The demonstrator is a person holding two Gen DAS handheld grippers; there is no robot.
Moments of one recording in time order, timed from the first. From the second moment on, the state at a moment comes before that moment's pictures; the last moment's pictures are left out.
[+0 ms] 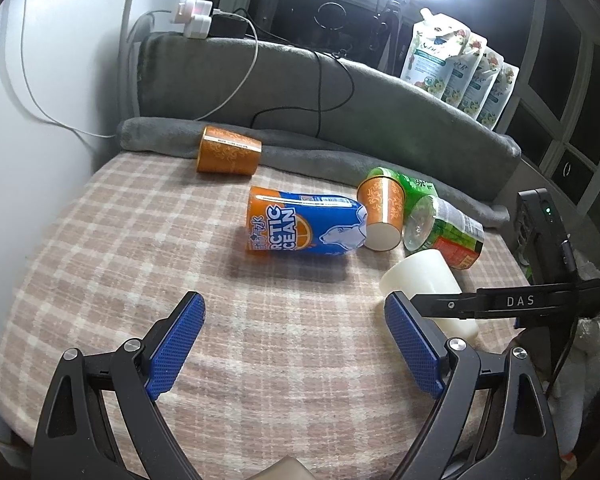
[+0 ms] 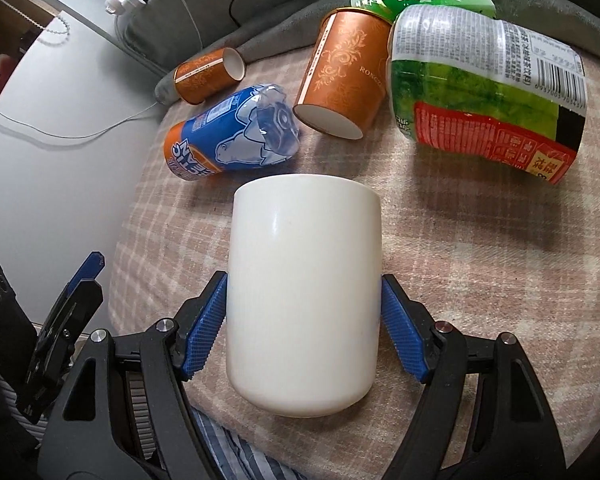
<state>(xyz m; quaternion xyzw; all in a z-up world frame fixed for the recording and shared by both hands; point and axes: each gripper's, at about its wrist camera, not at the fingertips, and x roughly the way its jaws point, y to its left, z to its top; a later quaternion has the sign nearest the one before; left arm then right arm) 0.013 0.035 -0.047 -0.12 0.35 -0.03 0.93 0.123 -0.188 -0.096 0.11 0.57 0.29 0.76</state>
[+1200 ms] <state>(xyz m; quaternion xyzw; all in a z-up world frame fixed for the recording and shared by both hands) 0.099 -0.015 -0.091 -0.33 0.51 -0.19 0.77 0.047 -0.309 -0.016 0.08 0.39 0.15 0.91</state>
